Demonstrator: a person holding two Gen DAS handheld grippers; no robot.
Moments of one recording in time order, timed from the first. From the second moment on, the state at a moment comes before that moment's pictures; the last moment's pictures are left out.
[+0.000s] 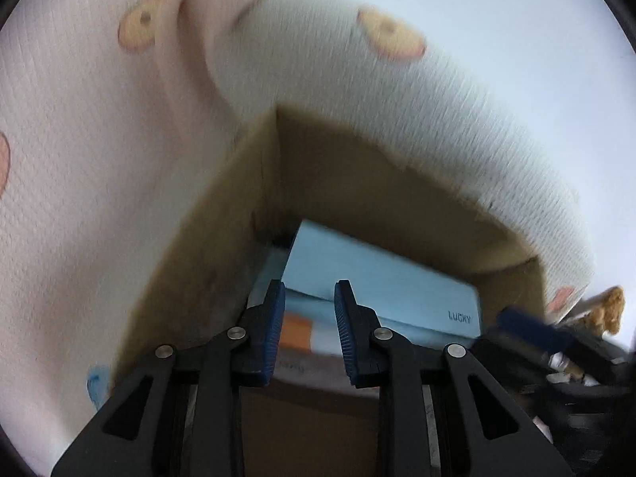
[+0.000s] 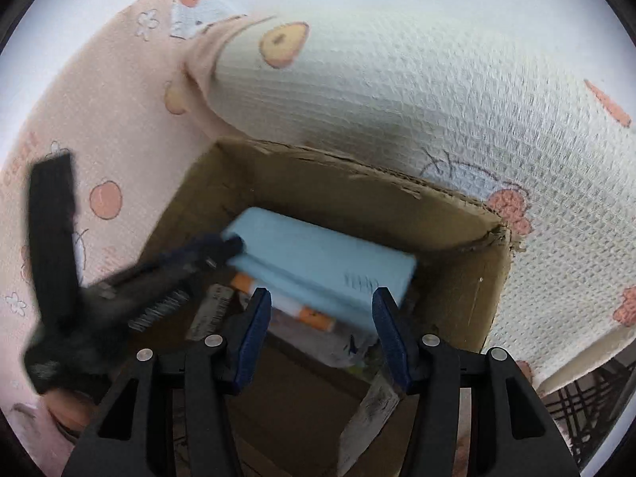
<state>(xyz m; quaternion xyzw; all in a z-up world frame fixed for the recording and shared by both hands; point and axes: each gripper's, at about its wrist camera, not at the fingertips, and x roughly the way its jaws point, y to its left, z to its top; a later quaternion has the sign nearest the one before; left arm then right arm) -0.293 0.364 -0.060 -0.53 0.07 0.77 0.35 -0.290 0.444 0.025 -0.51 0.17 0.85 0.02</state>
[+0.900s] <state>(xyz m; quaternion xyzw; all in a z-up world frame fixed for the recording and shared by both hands) -0.282 0.357 -0.081 -0.57 0.08 0.75 0.33 -0.319 0.427 -0.009 -0.56 0.15 0.81 0.01</state>
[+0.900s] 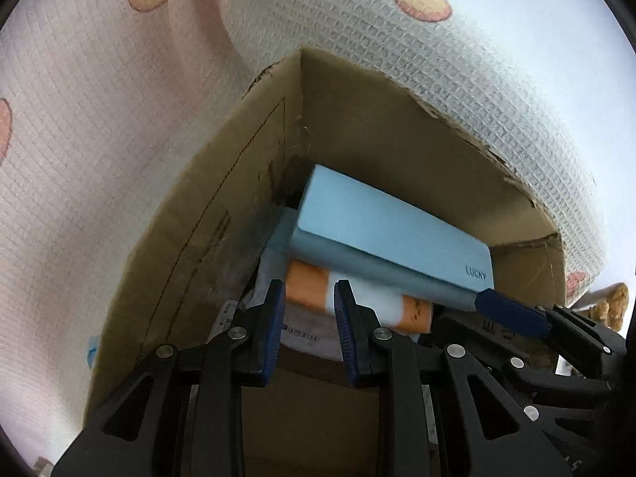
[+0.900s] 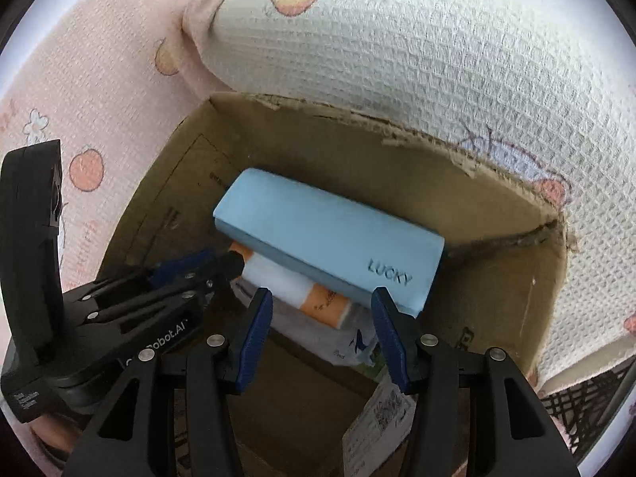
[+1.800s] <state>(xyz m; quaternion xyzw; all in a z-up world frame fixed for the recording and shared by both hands) -0.161 0.139 0.049 -0.39 0.06 0.89 0.24 -0.190 0.333 0.082 -0.46 0.10 0.88 -0.08</state>
